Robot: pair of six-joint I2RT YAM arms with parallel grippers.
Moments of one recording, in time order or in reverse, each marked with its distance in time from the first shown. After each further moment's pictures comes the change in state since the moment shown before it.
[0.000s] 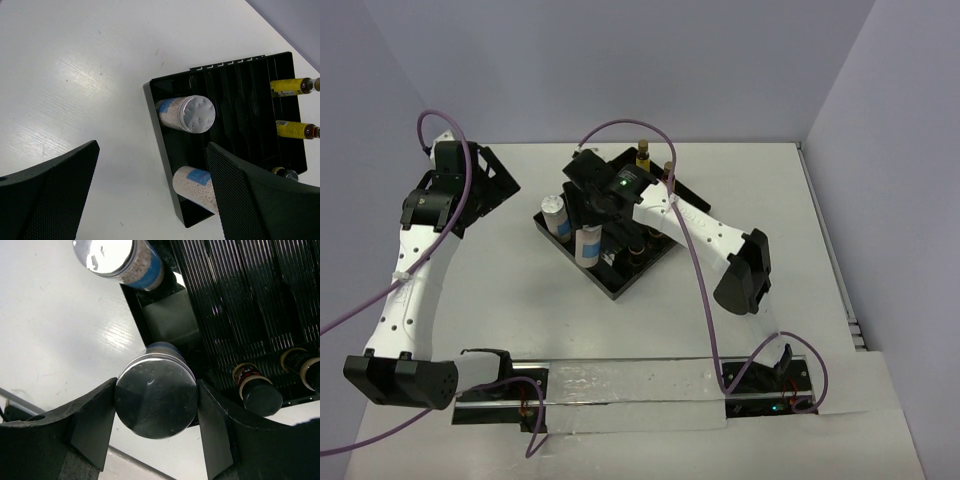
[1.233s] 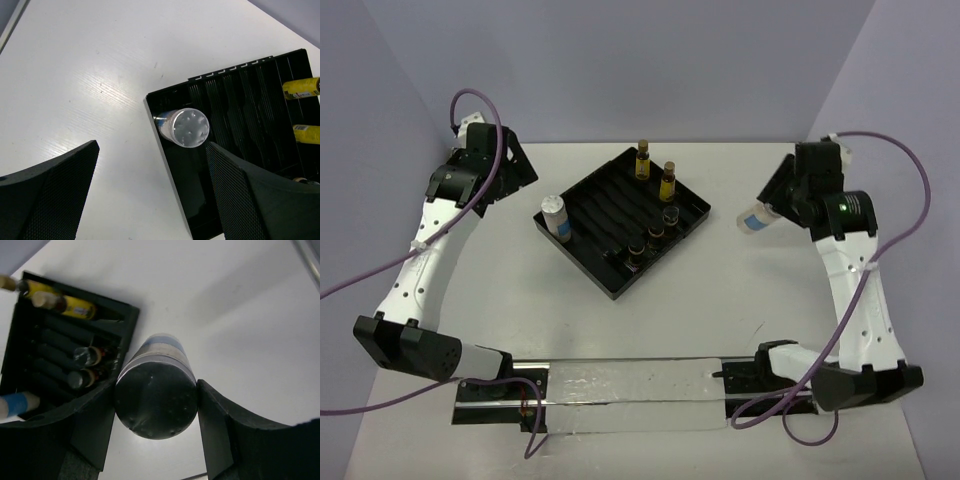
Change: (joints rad) left arm -0.135 0.155 0.137 -0.009 -0.157 0.057; right arm -0.842 -0.912 -0.659 -0.099 0.042 0.064
